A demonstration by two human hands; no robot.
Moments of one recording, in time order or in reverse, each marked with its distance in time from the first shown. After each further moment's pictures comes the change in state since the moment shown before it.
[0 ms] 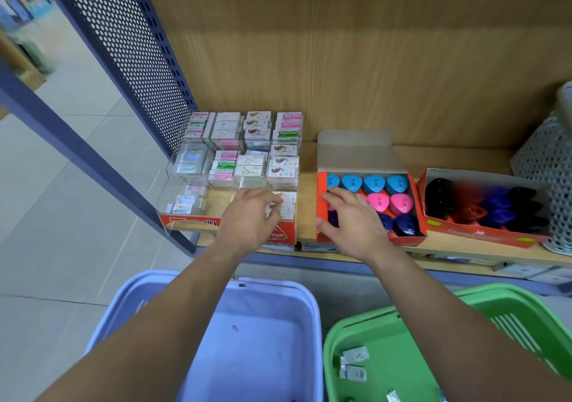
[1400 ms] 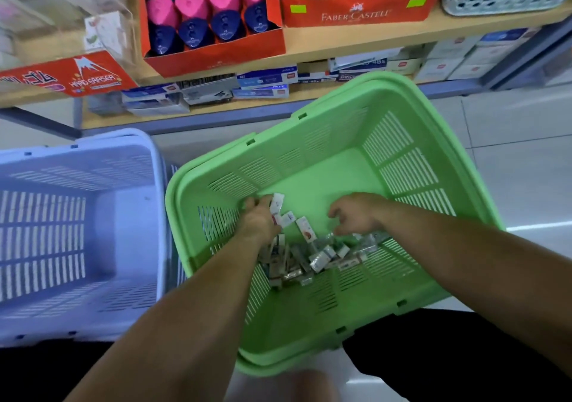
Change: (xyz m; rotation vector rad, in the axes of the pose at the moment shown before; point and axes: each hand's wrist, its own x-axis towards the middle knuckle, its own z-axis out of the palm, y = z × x) left_hand -0.195 0.151 0.278 -0.004 -0.765 -0.495; right_hand -0.253 0.226 0.111 0.085 -0.935 0.201
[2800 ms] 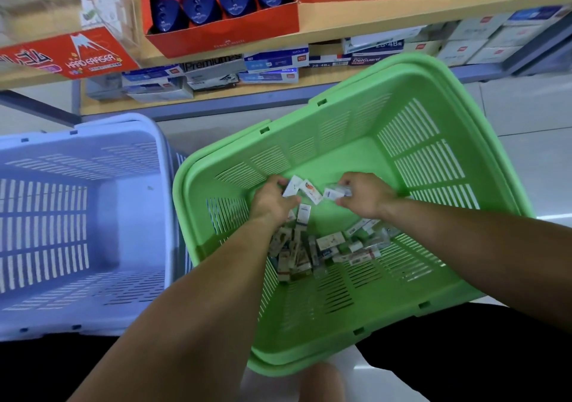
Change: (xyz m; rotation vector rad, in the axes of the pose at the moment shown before) left_hand 0.018 0.010 0.002 -0.501 0.043 -0.003; right_hand 0.029 0.002 0.014 0.268 0.363 0.082
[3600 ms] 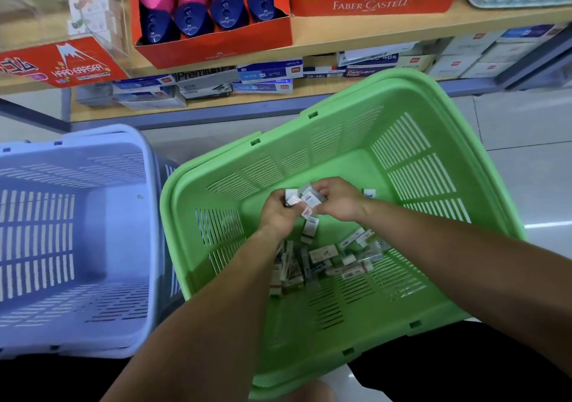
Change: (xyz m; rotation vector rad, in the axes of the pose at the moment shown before) left_hand 0.007 0.008 0.034 -0.278 0.032 -0.012; right_hand 0.029 -0.022 0.009 0.423 -0.105 -0.008
